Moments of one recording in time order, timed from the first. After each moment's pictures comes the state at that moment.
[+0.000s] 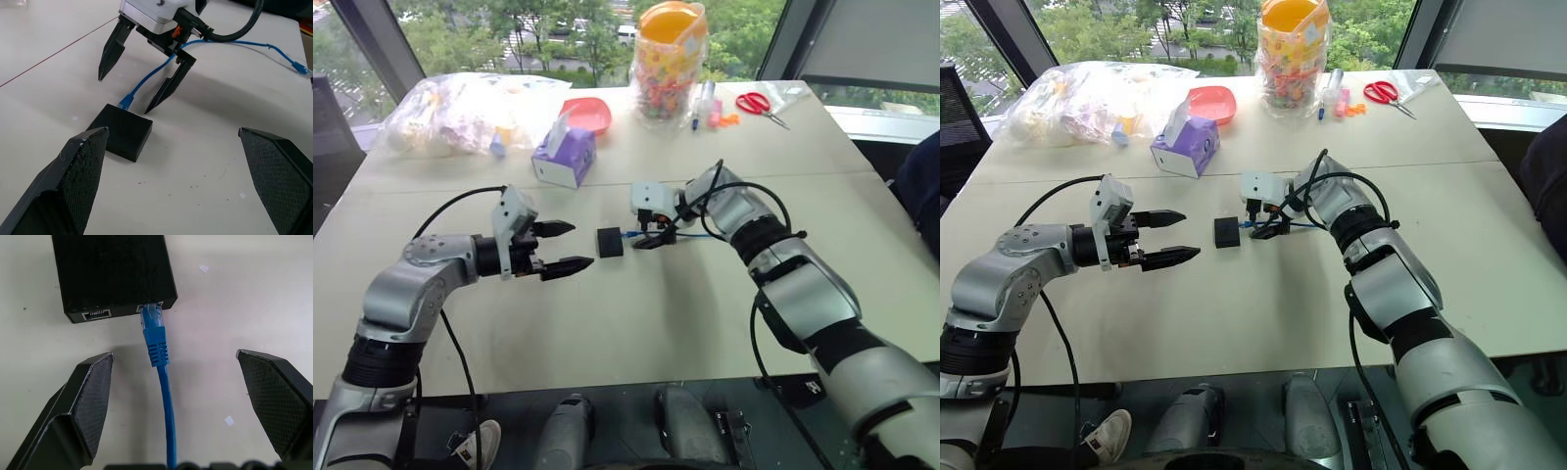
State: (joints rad) left arm -0.40 0.71 0.01 -0.20 -0.55 0.67 -0.98; right arm -1.19 -0.26 0.42 1.07 -0.23 0.08 1.11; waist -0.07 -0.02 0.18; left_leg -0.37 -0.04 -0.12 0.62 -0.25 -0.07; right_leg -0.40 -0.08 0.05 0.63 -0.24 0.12
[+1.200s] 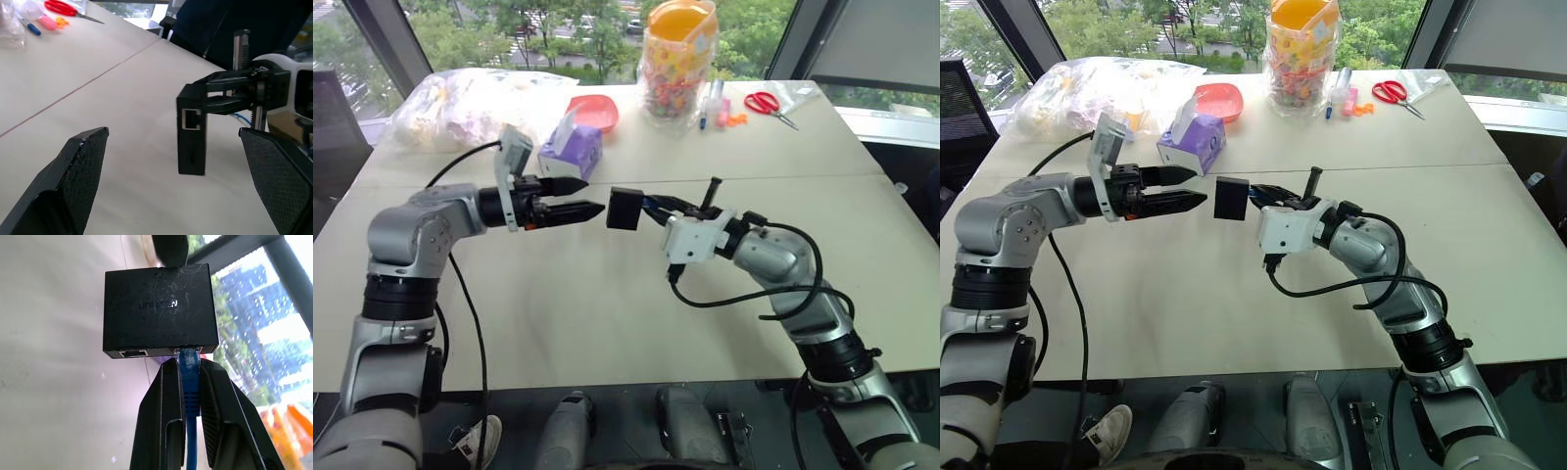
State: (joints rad) left arm -0.73 0.62 0.04 0.08 -0.68 0.87 -1.07; right arm -0.47 -0.51 0.23 -0.24 -0.38 -0.12 0.64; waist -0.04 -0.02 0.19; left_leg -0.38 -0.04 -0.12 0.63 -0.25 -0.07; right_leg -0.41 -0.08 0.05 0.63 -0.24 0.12
